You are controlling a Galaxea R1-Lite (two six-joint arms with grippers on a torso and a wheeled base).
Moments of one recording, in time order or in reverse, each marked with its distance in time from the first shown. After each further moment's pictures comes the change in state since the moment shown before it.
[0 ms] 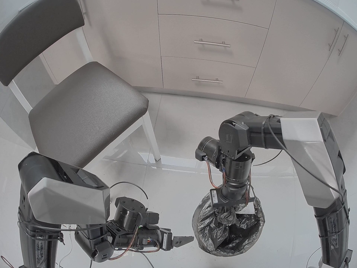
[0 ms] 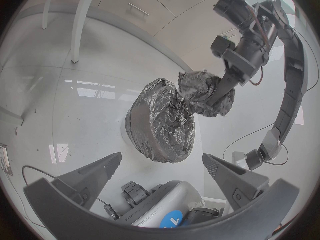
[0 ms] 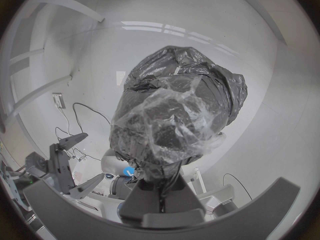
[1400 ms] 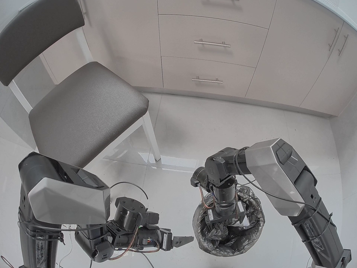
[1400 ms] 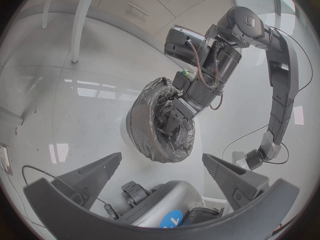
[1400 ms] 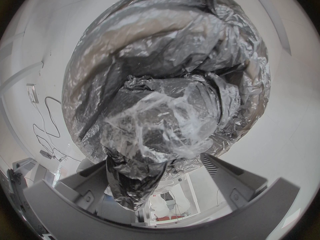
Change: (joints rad) left arm 0.000 0.002 -0.001 0.000 0.000 0.001; right arm -0.025 0.252 0.000 -0.121 -0.080 -0.073
